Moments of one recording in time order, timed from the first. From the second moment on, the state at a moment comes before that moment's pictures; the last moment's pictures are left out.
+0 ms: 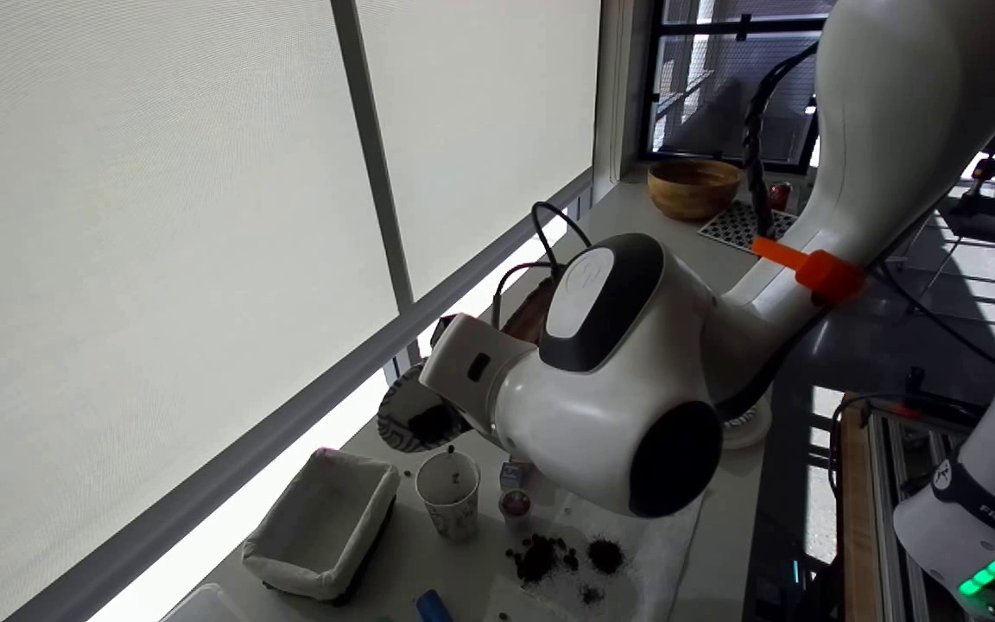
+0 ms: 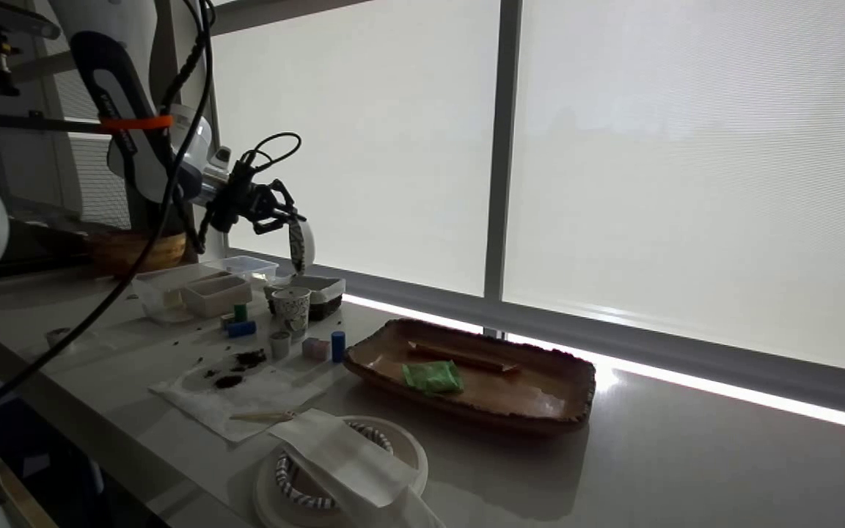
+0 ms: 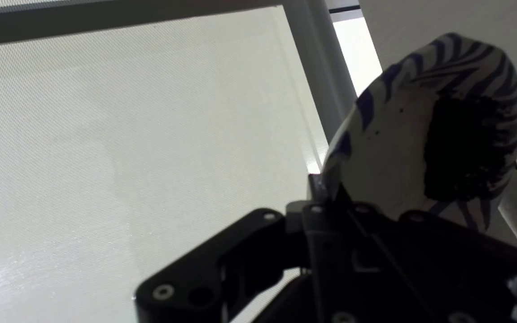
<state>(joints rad) 0.32 0.16 0.32 -2.20 -1.72 2.19 0.88</state>
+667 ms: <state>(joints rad) 0.32 0.15 0.32 -2.21 -1.73 2.19 0.93</state>
